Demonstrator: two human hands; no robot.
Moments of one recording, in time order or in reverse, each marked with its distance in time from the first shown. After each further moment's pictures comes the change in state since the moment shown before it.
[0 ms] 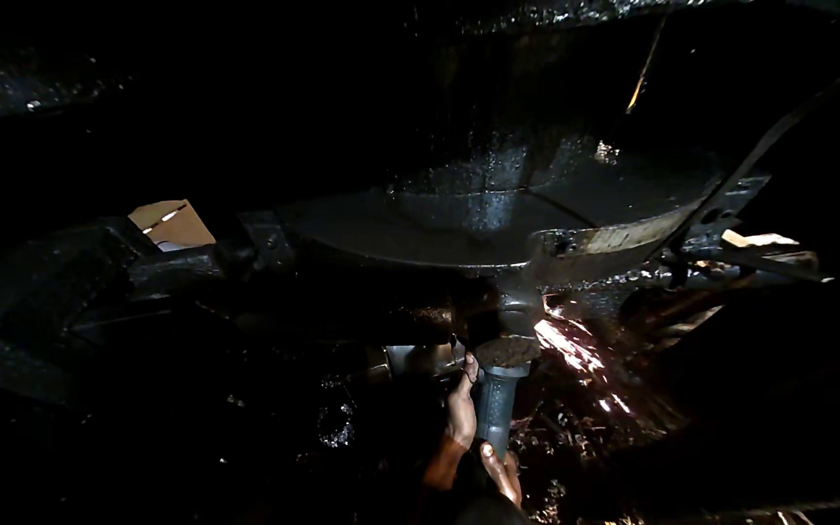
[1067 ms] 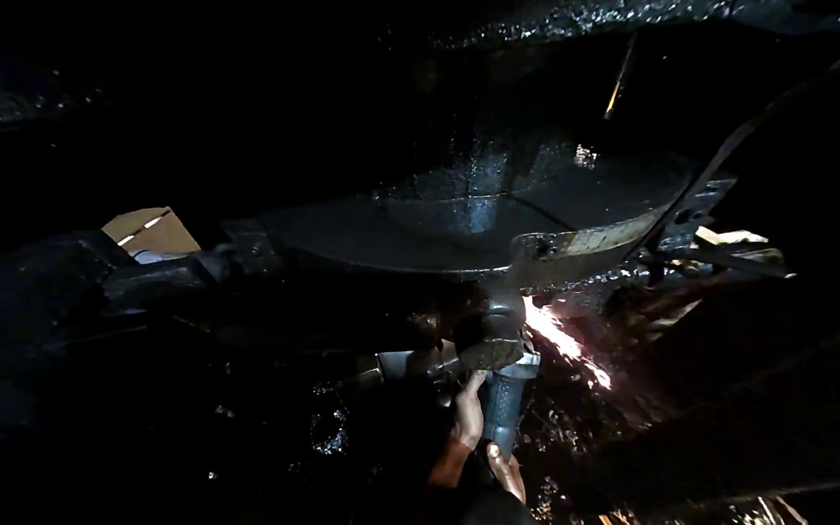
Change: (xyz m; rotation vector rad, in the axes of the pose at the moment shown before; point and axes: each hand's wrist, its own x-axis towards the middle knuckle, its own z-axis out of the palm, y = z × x) left_hand -0.006 0.005 0.020 0.074 -0.037 0.004; right_hand 0.001 -0.101 0.034 -0.074 0.120 0.176
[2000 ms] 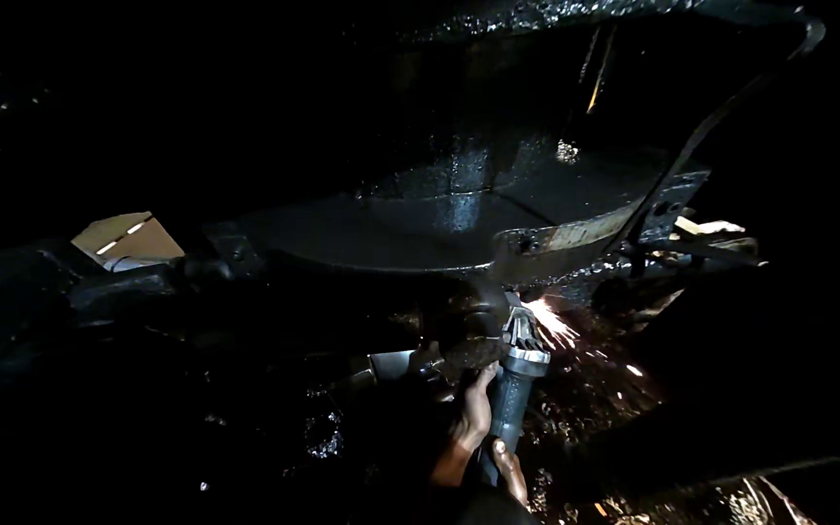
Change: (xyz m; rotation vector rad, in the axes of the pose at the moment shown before) left_hand 0.003 -0.003 0.012 0.096 -0.126 -0.068; right_hand 0.013 0.066 -0.024 0.227 -0.007 -0.247
